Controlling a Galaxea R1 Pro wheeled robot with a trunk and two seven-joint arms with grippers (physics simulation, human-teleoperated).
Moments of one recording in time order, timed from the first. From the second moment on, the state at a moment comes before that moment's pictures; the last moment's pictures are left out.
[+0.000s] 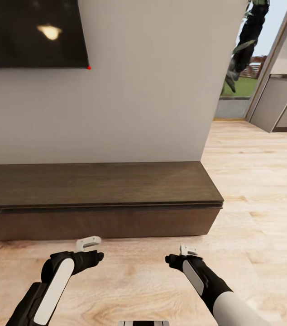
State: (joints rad) left arm -0.28 0.06 -0.13 -1.52 0.65 0.98 0.50; right arm -0.61 0.06 0.26 -0.56 -0.51 0.41 -0.20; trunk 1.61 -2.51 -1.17
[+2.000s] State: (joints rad) left arm -0.30 0.07 -0.10 -1.10 0.63 0.96 0.51; right arm -0.61 0.05 0.21 -0.55 -0.56 0.55 -0.18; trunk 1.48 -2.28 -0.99
